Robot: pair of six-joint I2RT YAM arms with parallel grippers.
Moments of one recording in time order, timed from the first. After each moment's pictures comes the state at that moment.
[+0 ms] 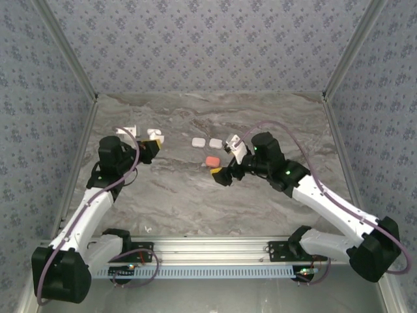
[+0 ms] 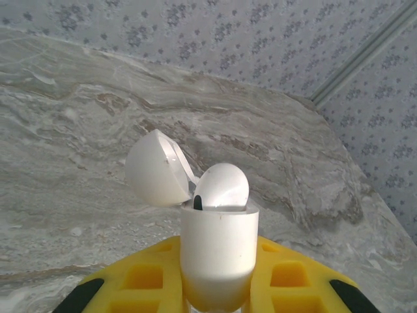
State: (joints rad) left arm -0.15 0.96 0.64 -0.02 0.45 -0.40; right arm 0.70 1.11 0.88 -0.25 -0.38 -0.11
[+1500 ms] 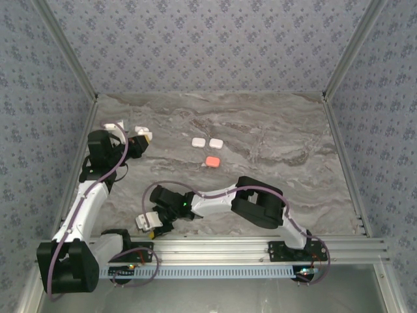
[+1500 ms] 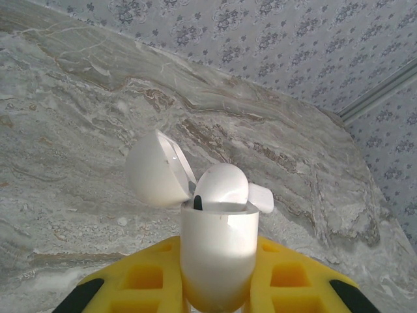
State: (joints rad) left arm 0.00 1.02 0.71 -0.11 0.51 -0.41; right arm 1.29 2.15 1.33 0.03 -0.46 -0.63
